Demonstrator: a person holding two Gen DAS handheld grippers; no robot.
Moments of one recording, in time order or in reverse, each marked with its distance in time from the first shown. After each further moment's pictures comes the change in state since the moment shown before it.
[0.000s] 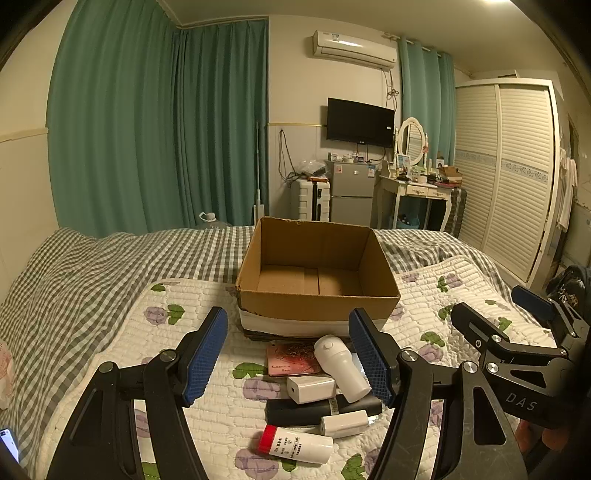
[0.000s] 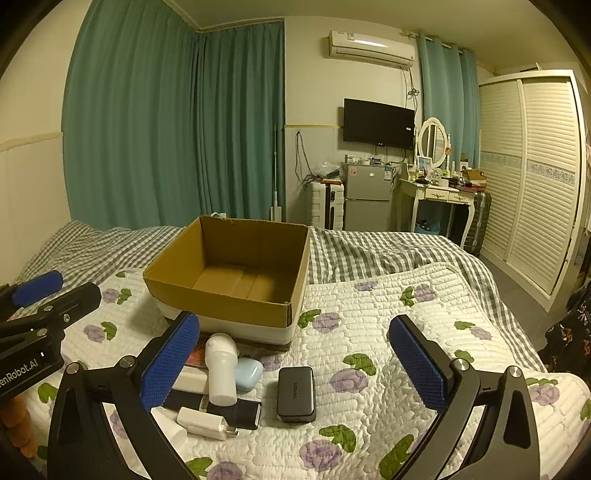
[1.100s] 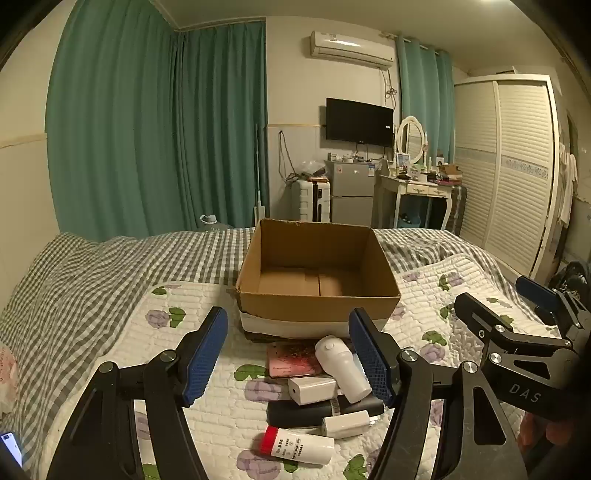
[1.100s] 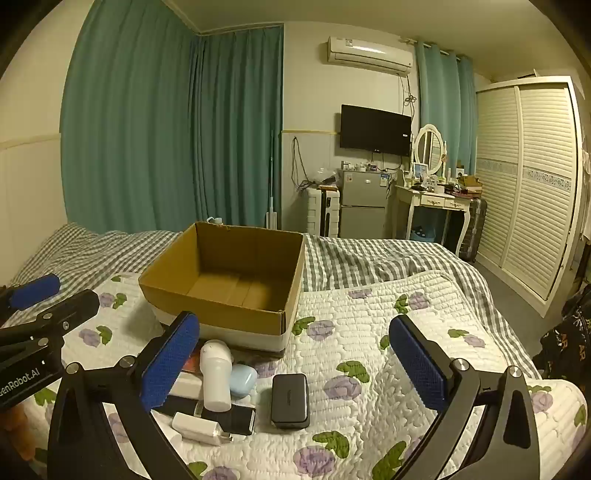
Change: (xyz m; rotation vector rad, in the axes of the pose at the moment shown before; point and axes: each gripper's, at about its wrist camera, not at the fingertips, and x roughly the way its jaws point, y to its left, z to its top) left arm 0.000 -0.003 0.000 0.036 -0.004 0.017; right arm -0.002 -0.002 0.004 -0.013 -0.023 -0.024
